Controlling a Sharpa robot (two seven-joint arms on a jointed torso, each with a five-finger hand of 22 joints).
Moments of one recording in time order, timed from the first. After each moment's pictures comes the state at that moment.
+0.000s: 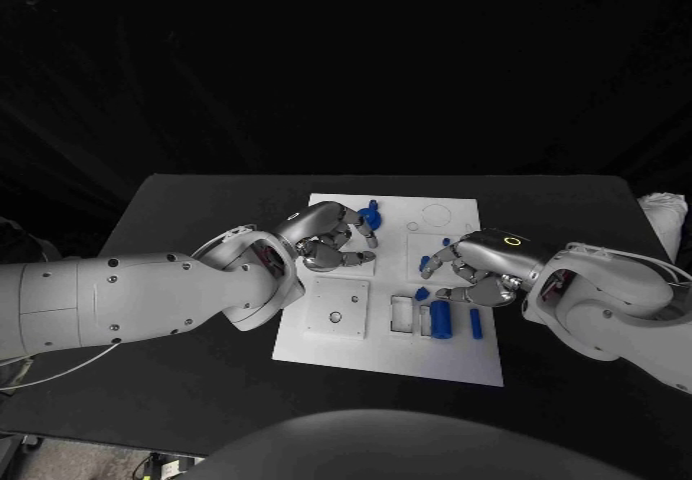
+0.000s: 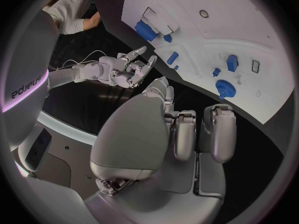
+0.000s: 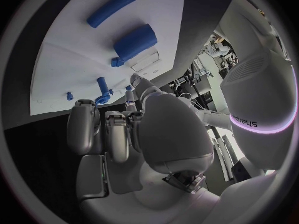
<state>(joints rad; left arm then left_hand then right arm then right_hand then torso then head) 1.19 -0.90 -0.23 1.74 -1.13 -0.61 0.05 1.56 -0.05 0.12 0.29 0.33 0.89 0.09 0.44 0.32 1.46 0.02 1.57 1.31 1.47 -0.03 1.57 1.31 0.02 1.46 0.08 1.51 1.31 1.24 -0.94 -0.23 1.75 -1.64 -0.25 0.00 1.38 -0.08 0.22 0.03 0.24 0.89 0.02 0.26 0.22 1.47 -0.04 1.54 1.31 1.47 -0.08 1.57 1.31 0.08 1.40 0.03 1.34 1.31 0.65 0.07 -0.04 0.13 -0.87</state>
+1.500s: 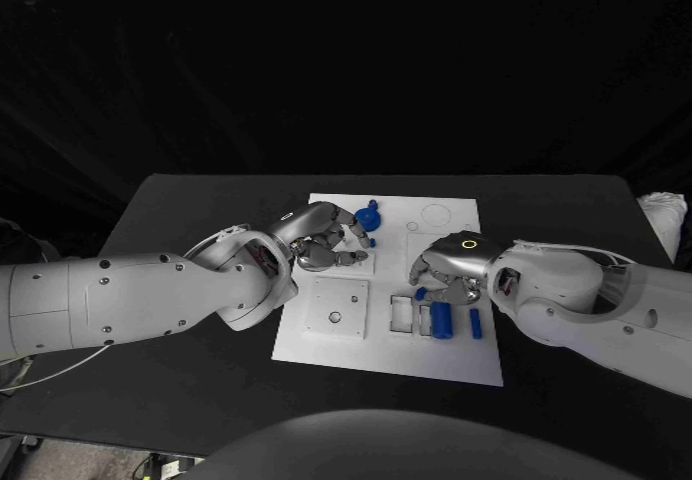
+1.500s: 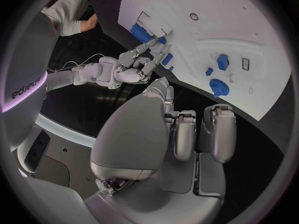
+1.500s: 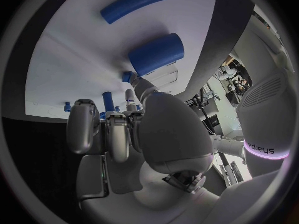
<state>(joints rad) 1.20 -0.92 -0.23 1.75 -1.15 -0.60 0.02 1.56 -0.05 0.13 0.29 0.33 0.89 0.09 0.45 0.31 1.46 0.02 1.57 1.31 1.47 -0.03 1.57 1.31 0.02 1.47 0.08 1.51 1.31 1.23 -0.79 -0.23 1.66 -1.79 -0.10 -0.14 1.37 -0.08 0.25 0.02 0.14 0.96 0.04 0.17 0.19 1.47 -0.04 1.54 1.31 1.46 -0.08 1.57 1.31 0.06 1.40 0.04 1.31 1.31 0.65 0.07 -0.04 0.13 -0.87</state>
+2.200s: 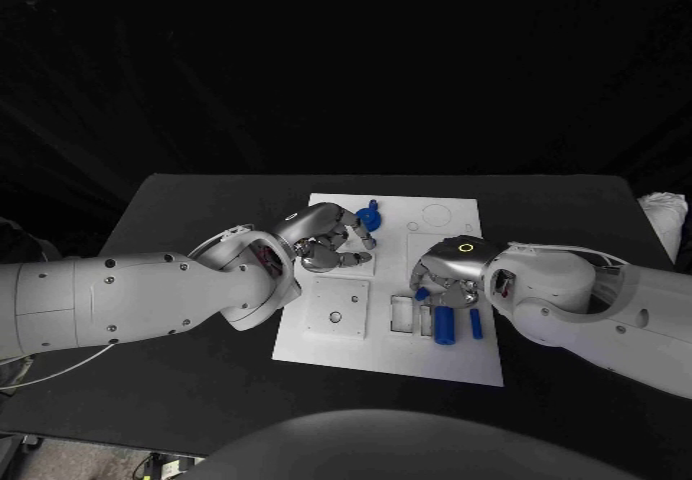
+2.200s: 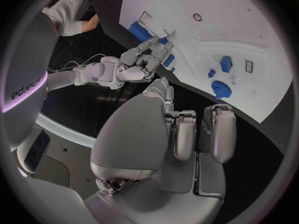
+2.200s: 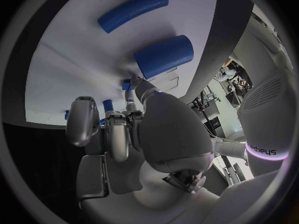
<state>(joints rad) 1.20 -0.91 -0.23 1.74 -1.15 -0.59 0.02 1.56 -0.05 0.14 0.29 0.33 0.89 0.09 0.45 0.31 1.46 0.02 1.57 1.31 1.47 -0.03 1.57 1.31 0.02 1.47 0.08 1.51 1.31 1.22 -0.77 -0.23 1.64 -1.79 -0.06 -0.15 1.37 -0.09 0.25 0.01 0.16 0.97 0.06 0.15 0.19 1.46 -0.03 1.52 1.31 1.47 -0.07 1.57 1.31 0.06 1.36 0.04 1.26 1.31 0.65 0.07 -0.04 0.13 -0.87</state>
